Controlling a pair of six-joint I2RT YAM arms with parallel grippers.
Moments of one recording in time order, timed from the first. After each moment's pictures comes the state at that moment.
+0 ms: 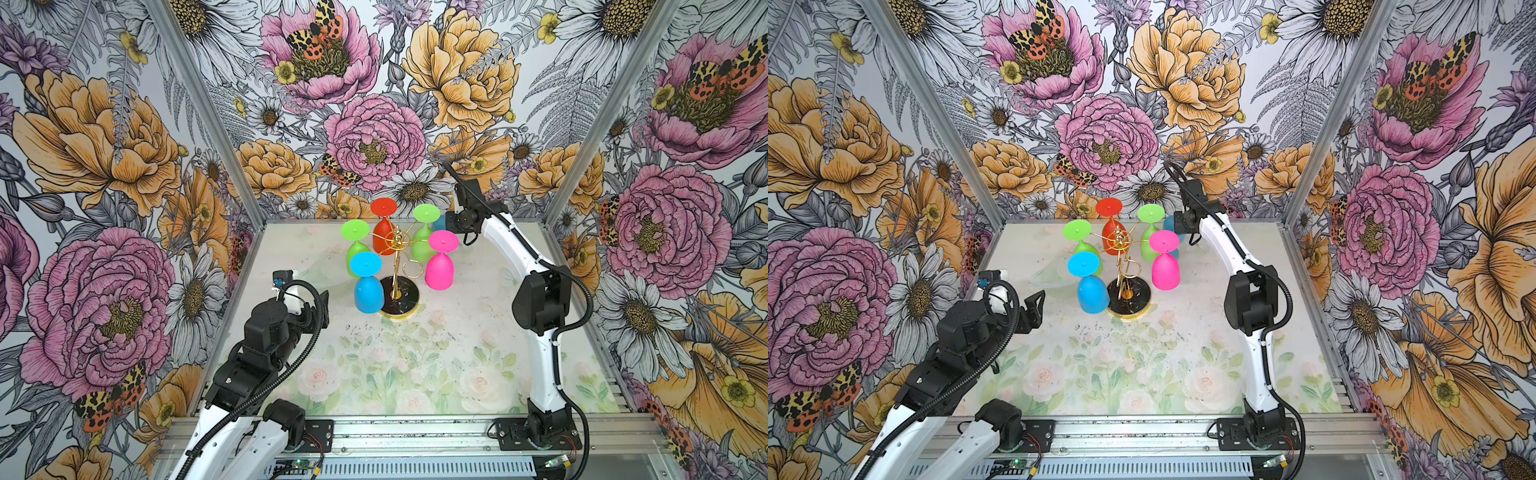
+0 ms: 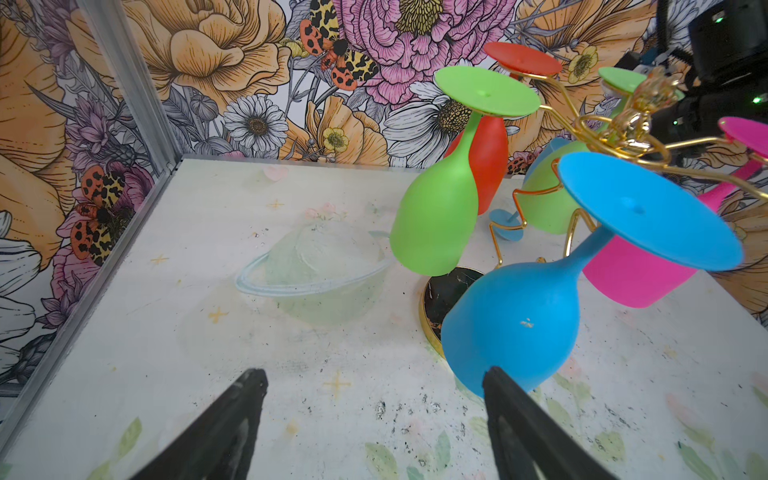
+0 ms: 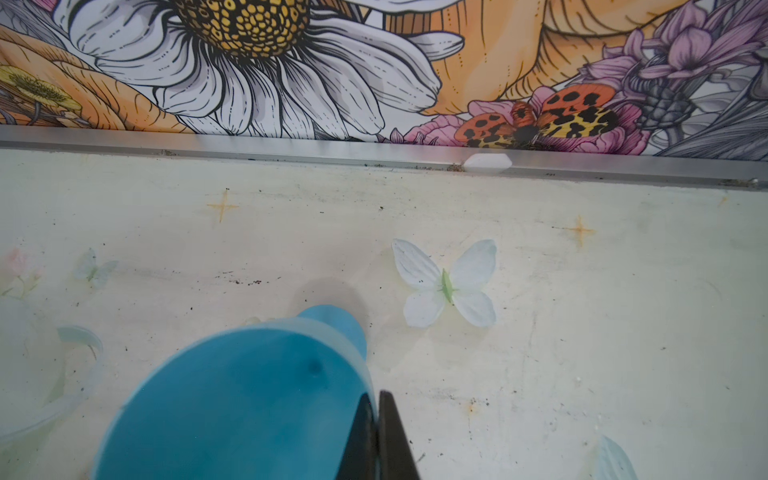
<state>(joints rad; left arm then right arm) -0.38 0.54 0.77 -0.59 -0.21 -0.23 0.28 2.24 2.20 -0.86 0.09 0.18</state>
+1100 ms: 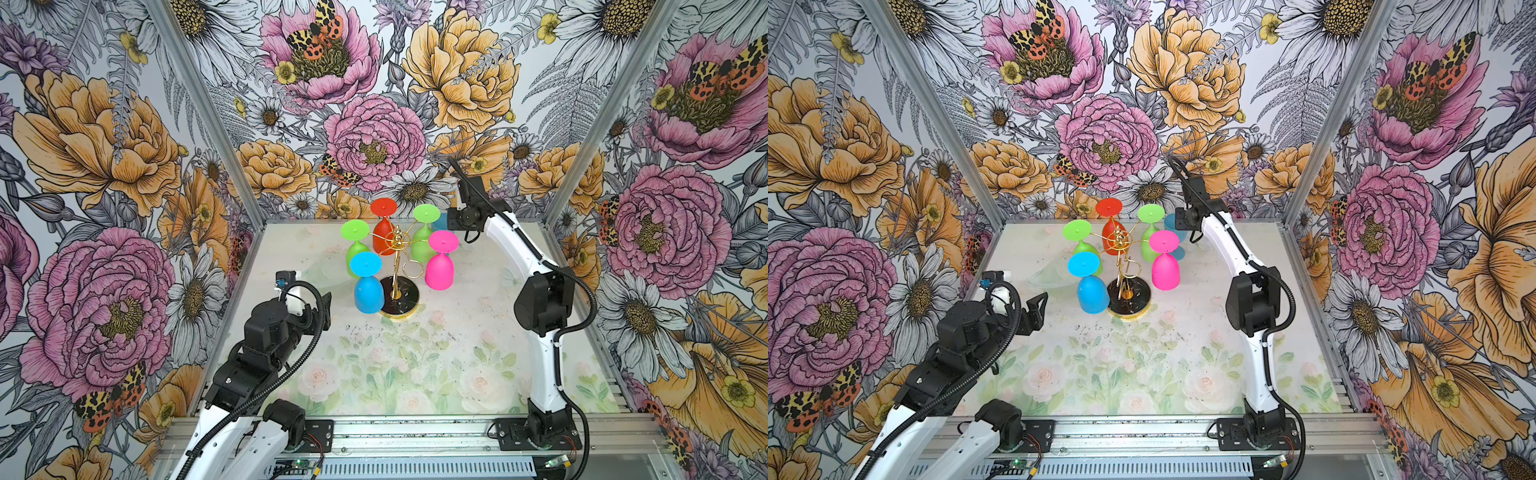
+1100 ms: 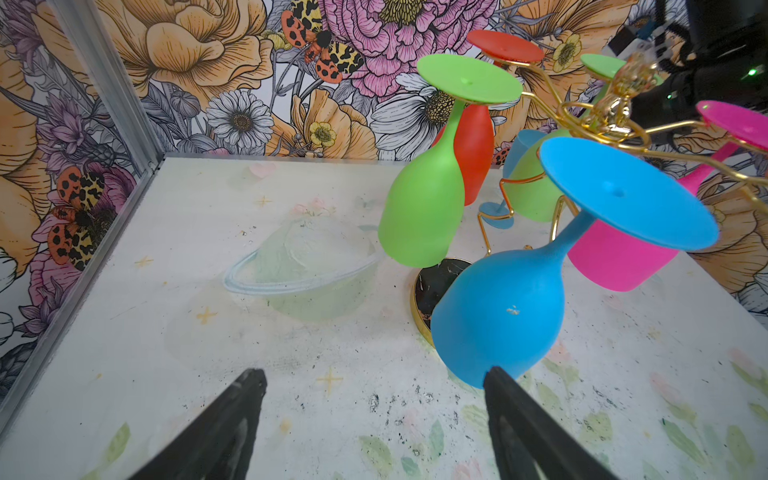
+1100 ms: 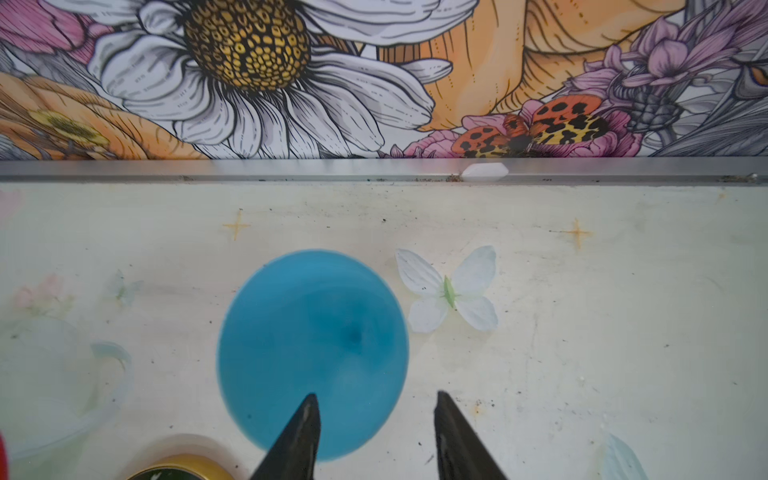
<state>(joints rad) -0.37 0.55 0.77 -0.59 -0.17 -0.22 0.27 2.19 2.21 -0.86 0.06 0.22</state>
